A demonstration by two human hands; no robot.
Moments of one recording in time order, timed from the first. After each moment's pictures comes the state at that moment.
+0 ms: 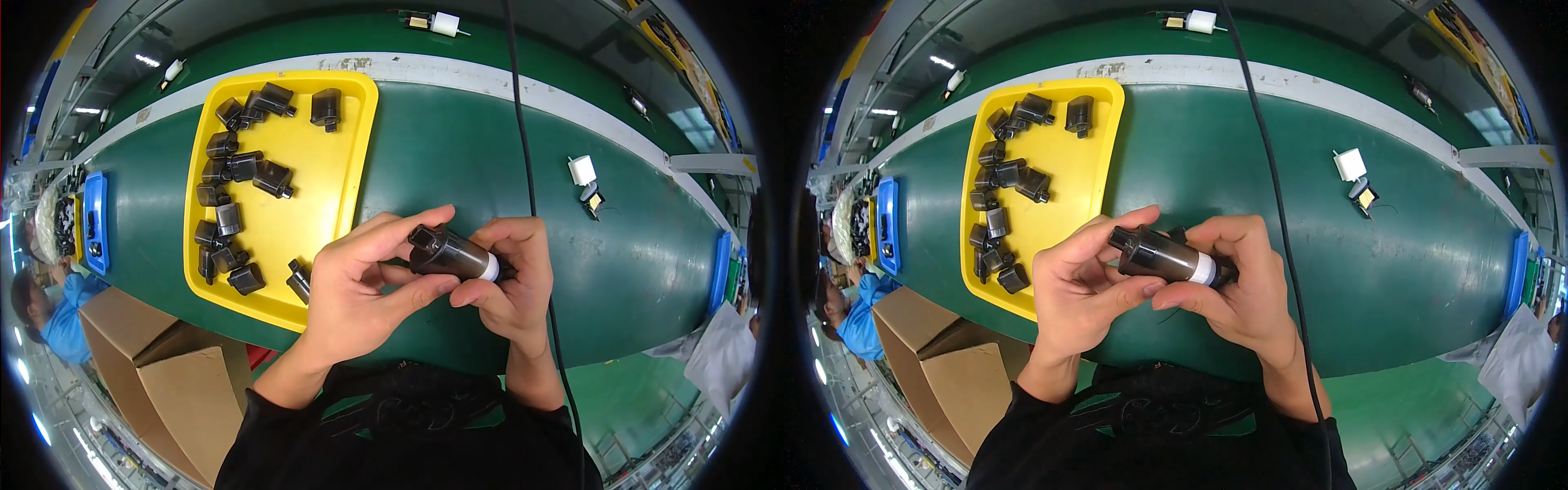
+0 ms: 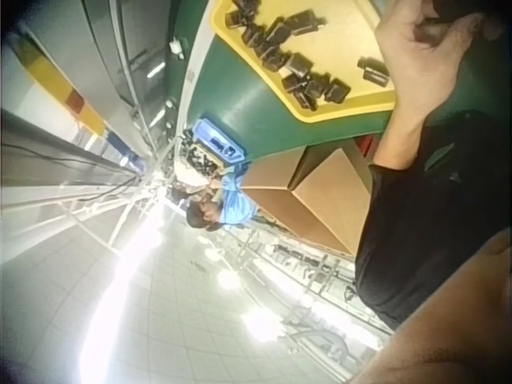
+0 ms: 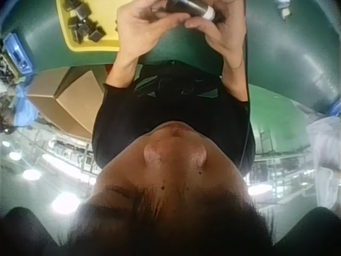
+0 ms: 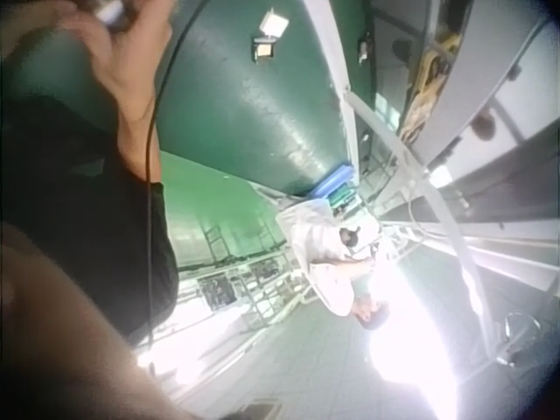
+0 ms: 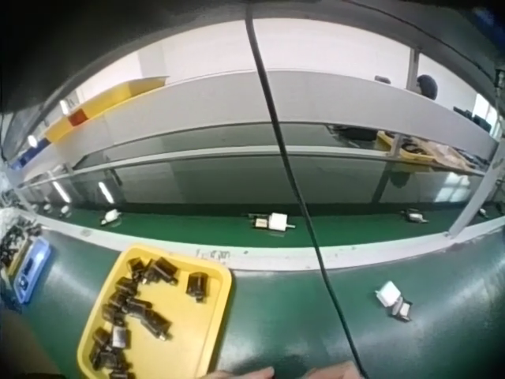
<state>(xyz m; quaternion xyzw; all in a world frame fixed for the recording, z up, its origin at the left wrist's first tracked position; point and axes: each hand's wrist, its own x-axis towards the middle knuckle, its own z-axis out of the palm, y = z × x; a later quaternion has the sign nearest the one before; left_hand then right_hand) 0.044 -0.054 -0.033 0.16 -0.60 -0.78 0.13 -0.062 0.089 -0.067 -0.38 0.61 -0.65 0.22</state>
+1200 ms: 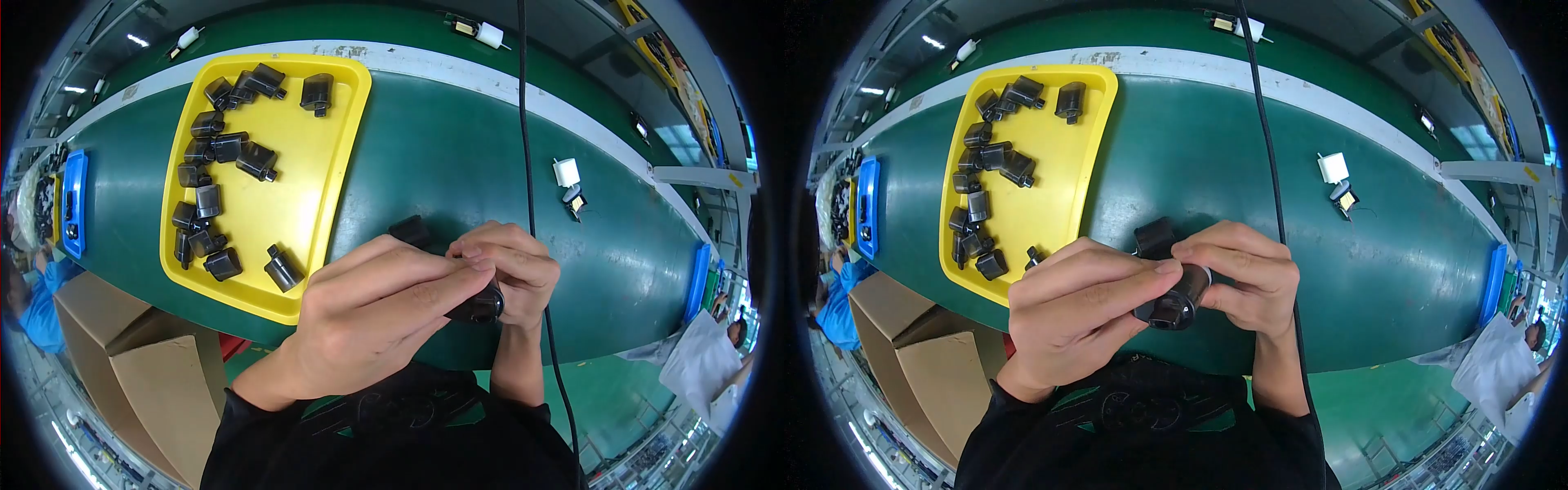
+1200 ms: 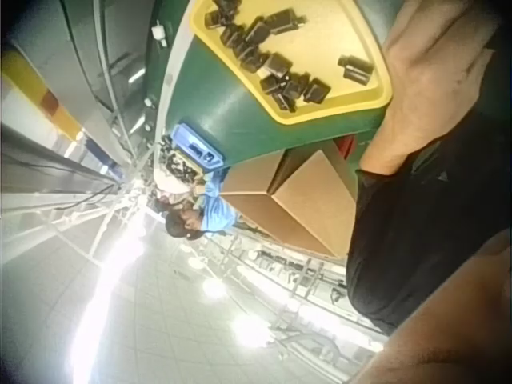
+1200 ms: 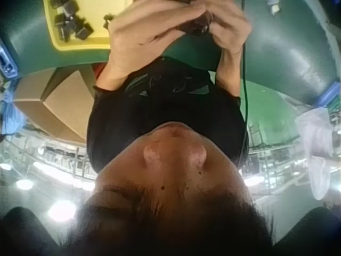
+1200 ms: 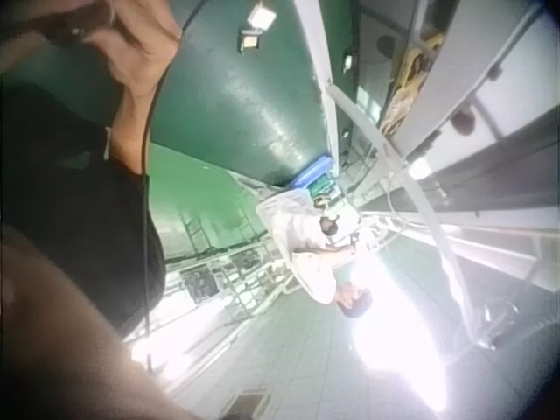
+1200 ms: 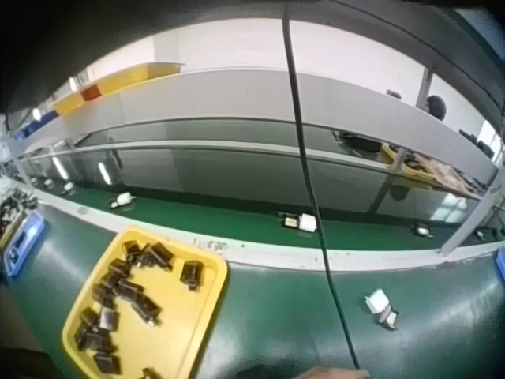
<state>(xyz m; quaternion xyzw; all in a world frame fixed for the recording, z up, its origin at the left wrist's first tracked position) 0.046 -0.045 -0.008 0.03 -0.82 -0.51 0.25 -0.086 0.107 -0.083 -0.49 0.54 -0.66 0.18</state>
